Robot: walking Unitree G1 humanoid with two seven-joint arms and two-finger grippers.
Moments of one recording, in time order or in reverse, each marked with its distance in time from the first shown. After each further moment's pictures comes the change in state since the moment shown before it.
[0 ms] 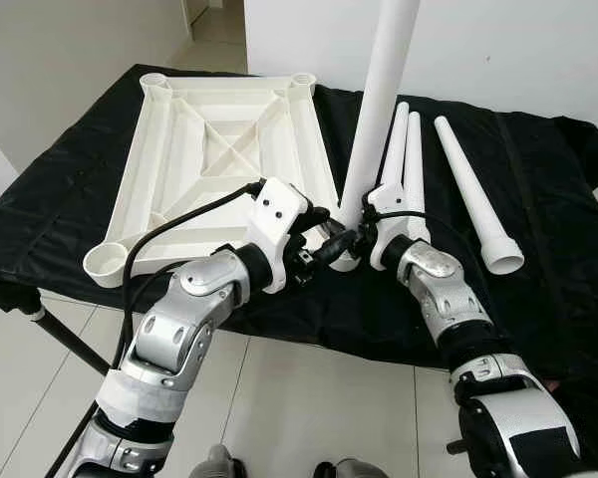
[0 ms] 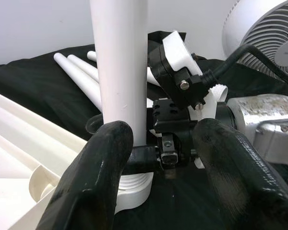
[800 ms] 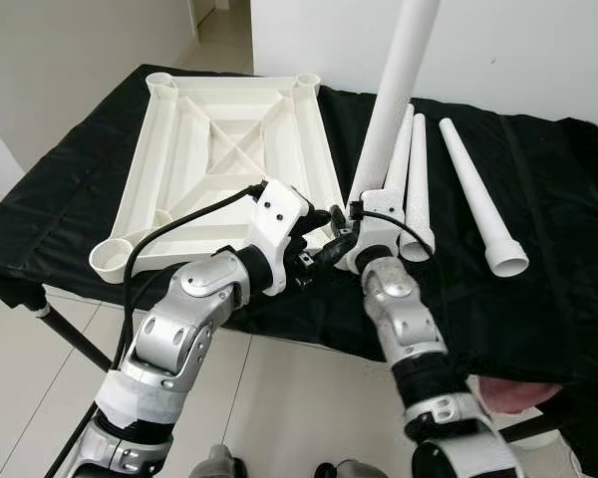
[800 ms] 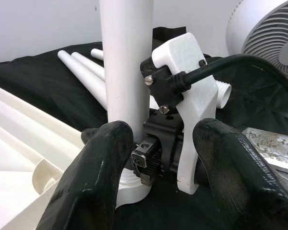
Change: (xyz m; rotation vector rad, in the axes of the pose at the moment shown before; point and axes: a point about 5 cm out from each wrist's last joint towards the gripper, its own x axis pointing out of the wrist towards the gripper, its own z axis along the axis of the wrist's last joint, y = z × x) left arm 0.000 -0.001 -0.001 -0.004 0.003 -0.003; right arm 0.005 0.030 0.005 0.165 -0.012 -0.562
